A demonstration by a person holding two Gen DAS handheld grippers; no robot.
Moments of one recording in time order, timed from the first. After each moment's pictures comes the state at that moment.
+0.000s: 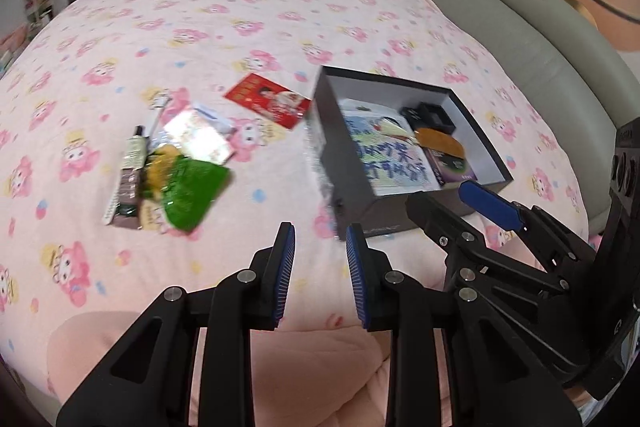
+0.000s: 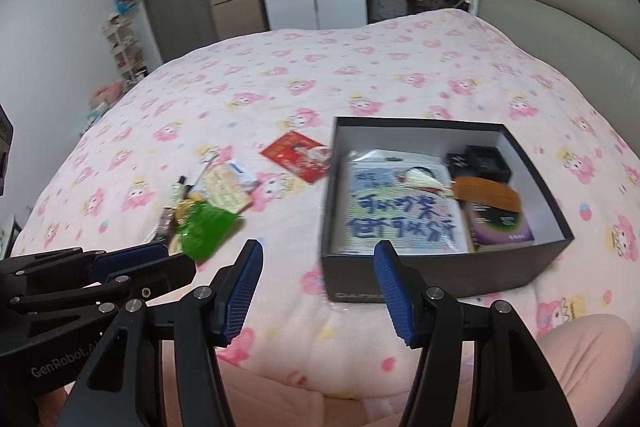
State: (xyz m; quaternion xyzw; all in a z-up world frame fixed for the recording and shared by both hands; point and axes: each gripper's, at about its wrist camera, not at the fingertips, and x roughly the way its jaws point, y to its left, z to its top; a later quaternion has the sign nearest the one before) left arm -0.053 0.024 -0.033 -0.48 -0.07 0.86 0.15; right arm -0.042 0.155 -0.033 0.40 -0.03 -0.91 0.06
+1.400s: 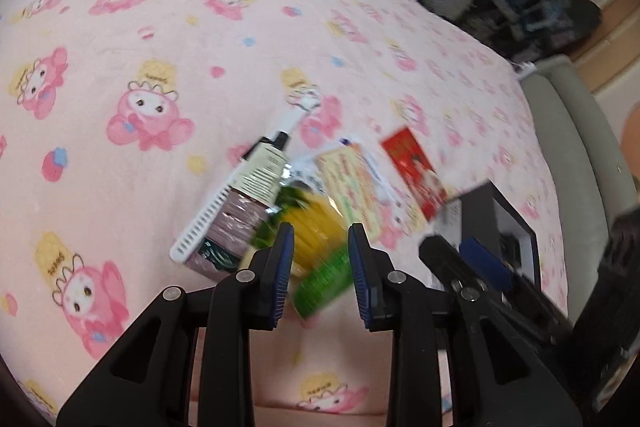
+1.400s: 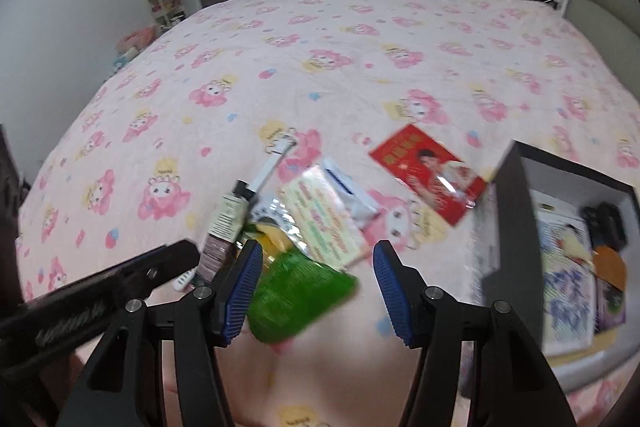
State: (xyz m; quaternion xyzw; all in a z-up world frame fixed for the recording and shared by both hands) left arm -0.170 -0.163 -0.125 -0.49 -0.29 0.82 0.01; right arm -0.191 0.001 -0.094 0.47 0.01 -0.87 0.13
